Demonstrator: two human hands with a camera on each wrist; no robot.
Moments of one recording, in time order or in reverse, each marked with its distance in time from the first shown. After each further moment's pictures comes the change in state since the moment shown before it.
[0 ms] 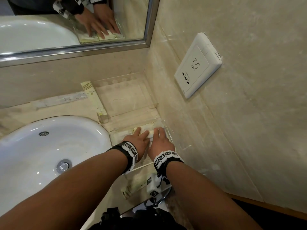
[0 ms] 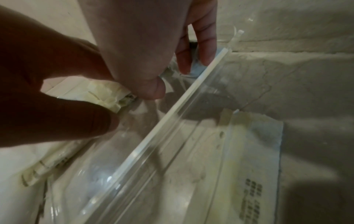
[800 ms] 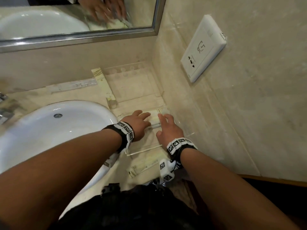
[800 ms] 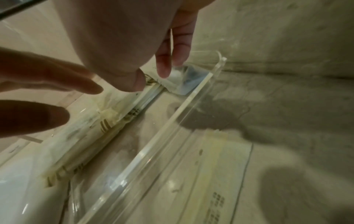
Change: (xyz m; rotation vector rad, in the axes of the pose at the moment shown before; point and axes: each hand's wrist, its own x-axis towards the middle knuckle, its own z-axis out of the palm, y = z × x) left_hand -0.035 -0.022 -0.014 -0.034 0.194 0.020; right_hand -0.021 0.023 -0.018 0.138 0.065 -0.177
